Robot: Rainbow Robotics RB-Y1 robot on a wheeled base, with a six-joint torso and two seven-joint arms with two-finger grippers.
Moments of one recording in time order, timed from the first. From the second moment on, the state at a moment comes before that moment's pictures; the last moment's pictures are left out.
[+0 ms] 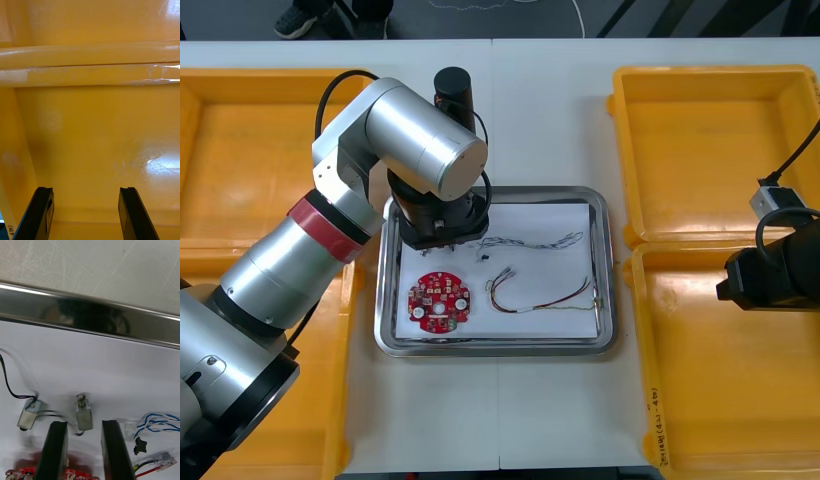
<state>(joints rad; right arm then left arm) -0.20 -0.68 -0.08 -2.23 -0.79 1.92 1.12 -0.85 0.30 -0.50 -1.43 0.50 1.71 -0.67</state>
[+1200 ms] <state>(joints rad) -0.20 -0.68 -0.09 -2.23 -0.79 1.92 1.12 -0.85 0.54 -0.23 -1.85 0.61 1.91 -0.67</state>
